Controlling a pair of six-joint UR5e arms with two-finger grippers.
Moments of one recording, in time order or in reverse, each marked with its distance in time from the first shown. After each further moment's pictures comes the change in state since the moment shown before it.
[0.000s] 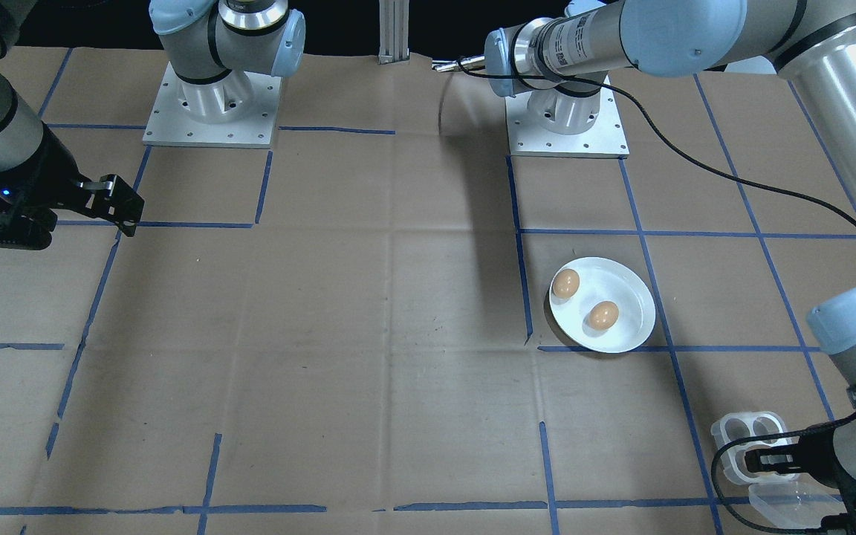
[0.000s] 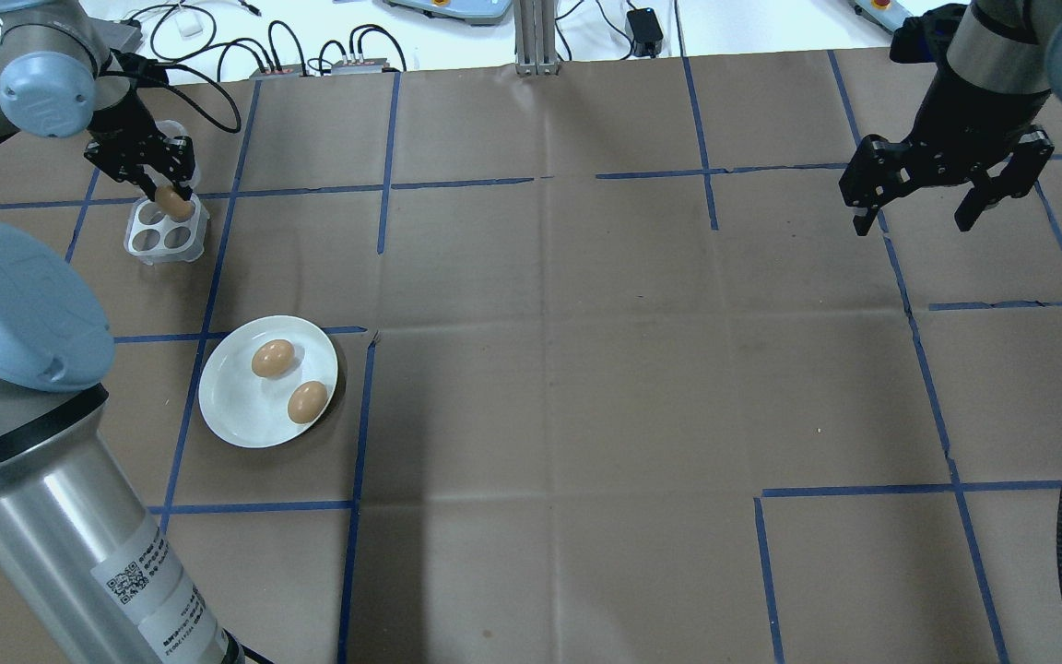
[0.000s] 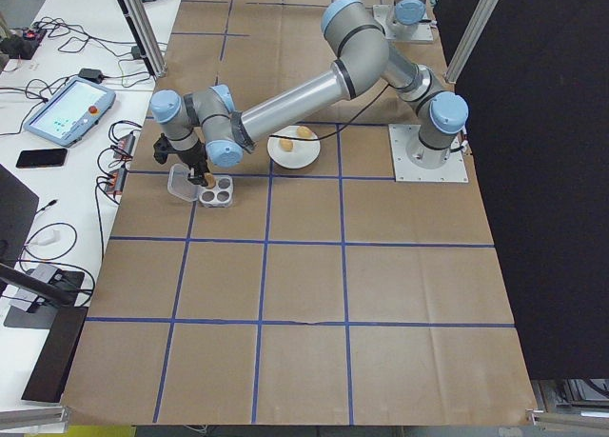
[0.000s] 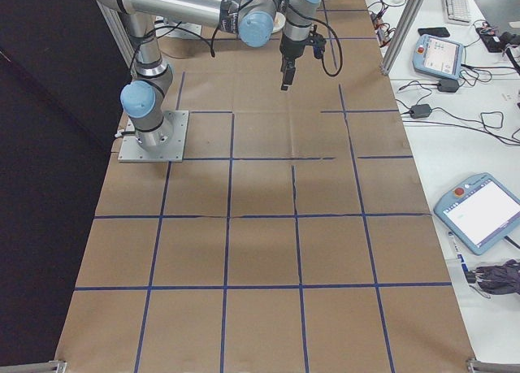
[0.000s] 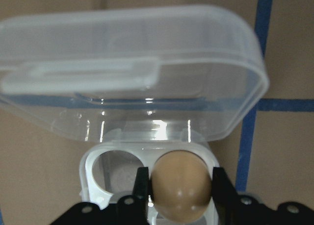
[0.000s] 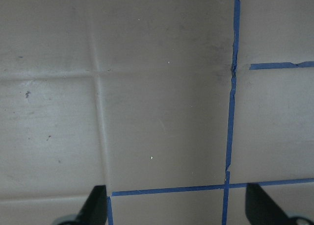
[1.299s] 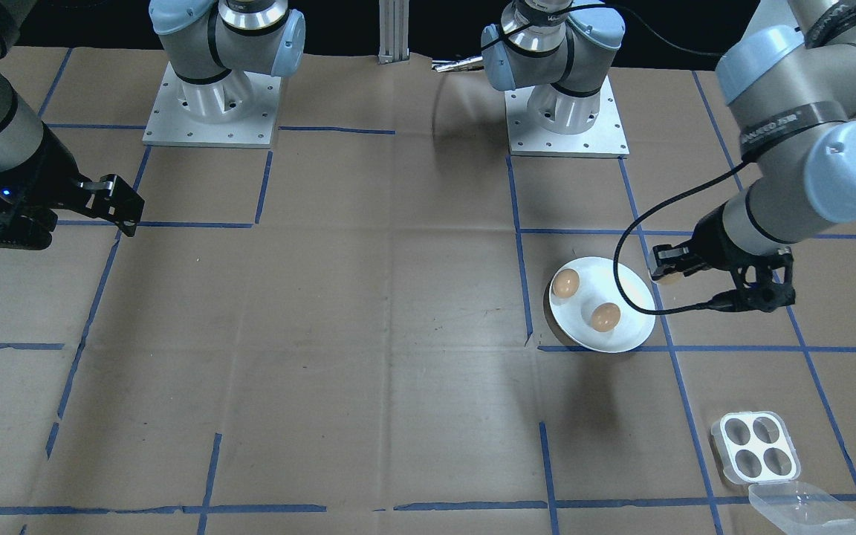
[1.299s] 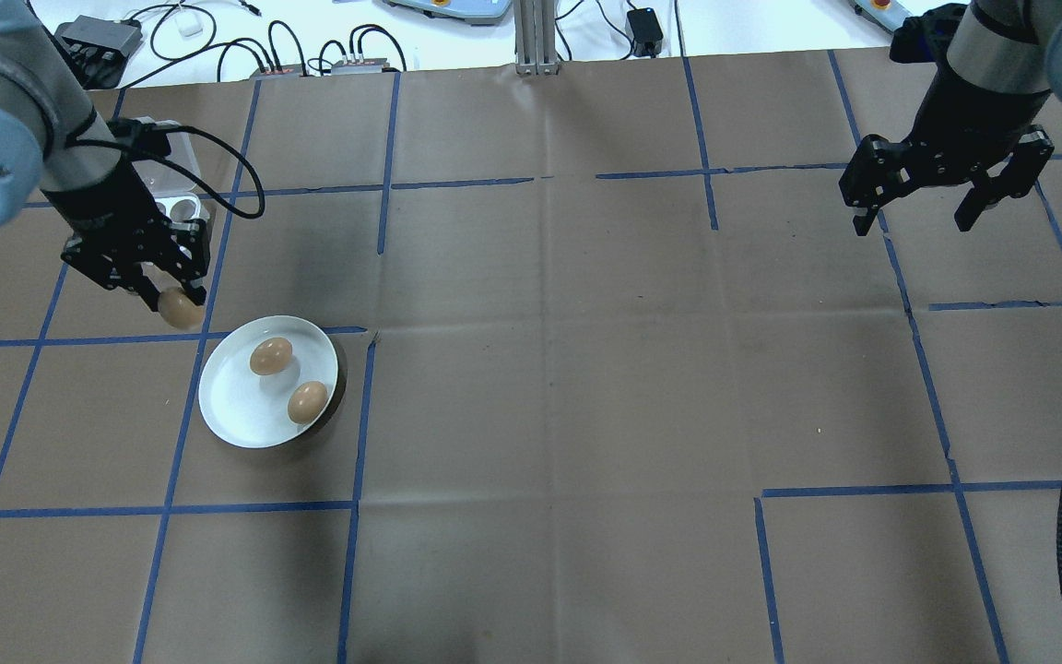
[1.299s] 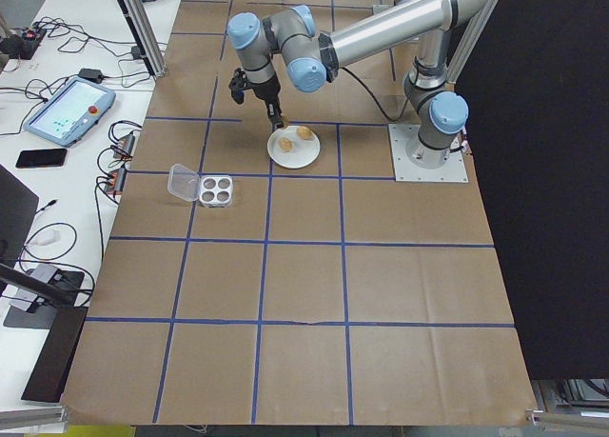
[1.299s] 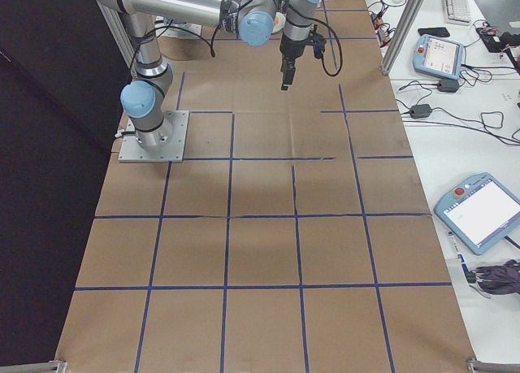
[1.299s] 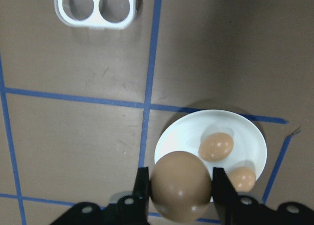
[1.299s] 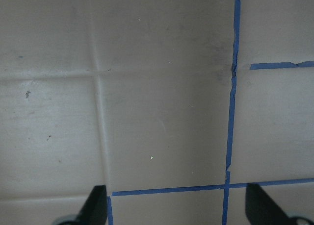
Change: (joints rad) left arm -0.079 0.610 -0.680 -0.068 -0.016 -0.192; right arm 0.000 0.000 0.000 0.000 0.000 0.000
